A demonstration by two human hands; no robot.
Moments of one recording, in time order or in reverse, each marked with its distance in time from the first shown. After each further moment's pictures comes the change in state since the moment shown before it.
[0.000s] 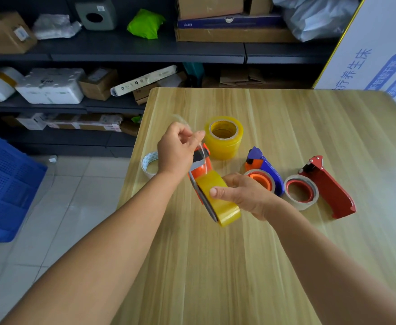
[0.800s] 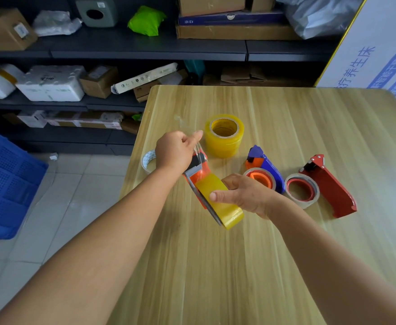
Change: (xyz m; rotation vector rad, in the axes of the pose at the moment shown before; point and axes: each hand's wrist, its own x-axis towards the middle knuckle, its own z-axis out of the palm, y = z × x) left_hand 0.004 0.002 -0.004 0.318 -0.086 -0.095; right_hand -0.003 -0.002 -0.006 -0.140 -0.070 0.031
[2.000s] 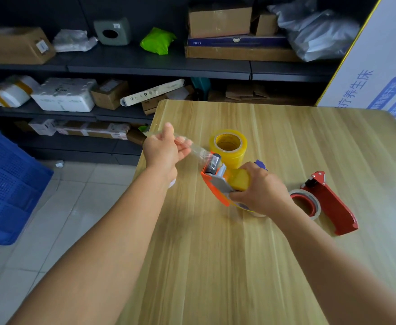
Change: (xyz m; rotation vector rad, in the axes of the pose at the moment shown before) left_hand 0.004 0.024 -0.033 -0.922 0.182 -0.422; right_hand -0.005 -0.019 -0.016 -0.586 0.559 0.009
